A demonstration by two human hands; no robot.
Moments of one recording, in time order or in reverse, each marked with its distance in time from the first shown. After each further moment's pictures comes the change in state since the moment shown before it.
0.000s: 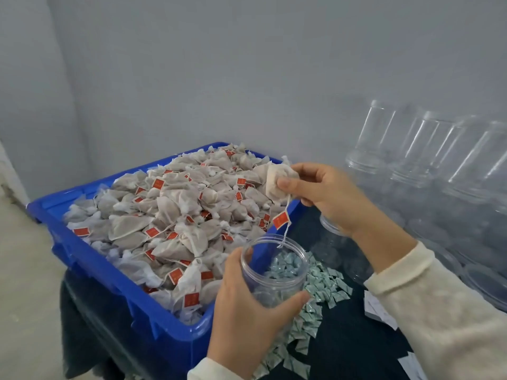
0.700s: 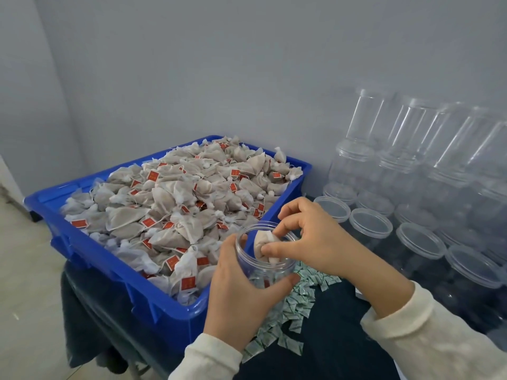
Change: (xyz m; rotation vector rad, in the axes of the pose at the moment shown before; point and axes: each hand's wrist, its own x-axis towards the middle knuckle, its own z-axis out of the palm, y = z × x) left_hand -0.002 -0.004 0.000 0.061 0.028 0.052; right_hand -0.061 0.024 0.018 -0.592 -0.110 0.092
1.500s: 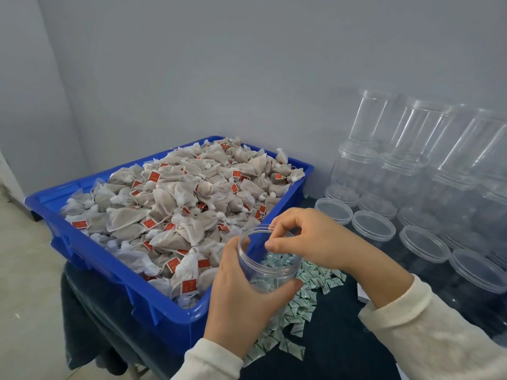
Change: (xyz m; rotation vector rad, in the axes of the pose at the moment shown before) left_hand 0.000 0.002 0.001 -0.004 -0.008 0.006; right_hand 0.012 0.002 -0.005 0.093 -0.162 0.005
